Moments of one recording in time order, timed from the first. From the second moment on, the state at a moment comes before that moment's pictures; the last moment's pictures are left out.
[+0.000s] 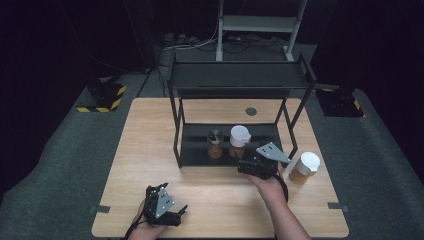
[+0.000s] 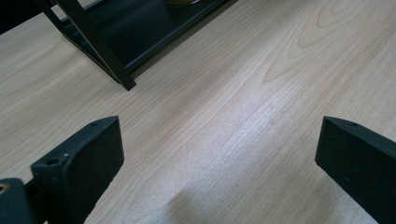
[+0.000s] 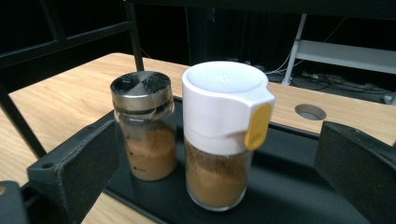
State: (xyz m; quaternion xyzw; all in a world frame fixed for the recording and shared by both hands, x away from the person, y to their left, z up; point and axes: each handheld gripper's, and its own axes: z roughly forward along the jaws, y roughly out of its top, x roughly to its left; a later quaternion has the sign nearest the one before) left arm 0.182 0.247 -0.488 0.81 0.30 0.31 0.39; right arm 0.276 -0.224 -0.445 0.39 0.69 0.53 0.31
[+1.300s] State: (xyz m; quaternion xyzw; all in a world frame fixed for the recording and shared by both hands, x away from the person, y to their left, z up) left arm 0.181 0.245 -0.489 0.82 0.29 0.31 0.38; right arm 0.176 -0.267 -0.494 0.38 0.74 0.44 0.35
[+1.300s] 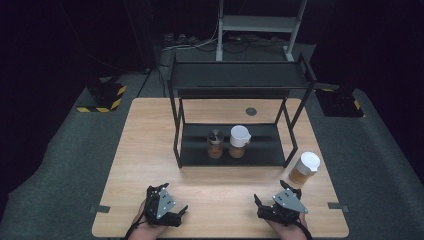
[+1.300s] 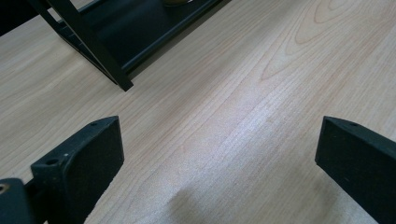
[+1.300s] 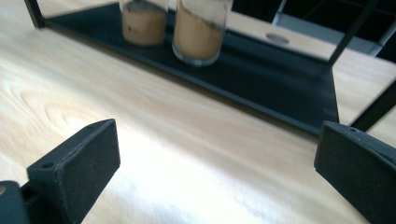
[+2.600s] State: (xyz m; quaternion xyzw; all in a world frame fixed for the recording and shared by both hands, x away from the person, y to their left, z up) left arm 0.181 0.242 -0.488 0.83 0.28 0.32 0.37; right arm 0.171 -0.287 -0.497 0.39 0.73 0.43 0.35
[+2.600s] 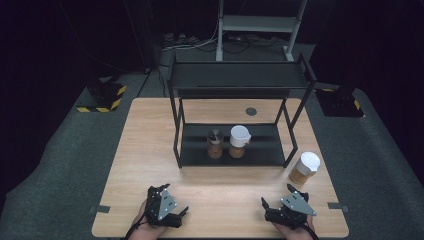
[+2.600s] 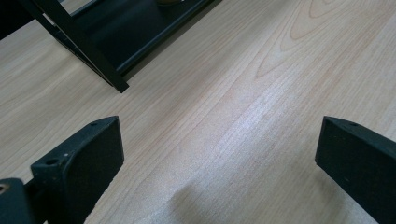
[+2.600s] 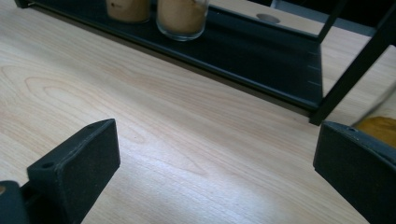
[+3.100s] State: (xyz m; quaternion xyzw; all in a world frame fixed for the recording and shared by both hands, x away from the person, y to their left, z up) left arm 0.181 0.241 -0.488 0.83 0.28 0.32 0.37; right arm 0.160 -0.307 -0.498 0.41 0.71 0.44 0.37
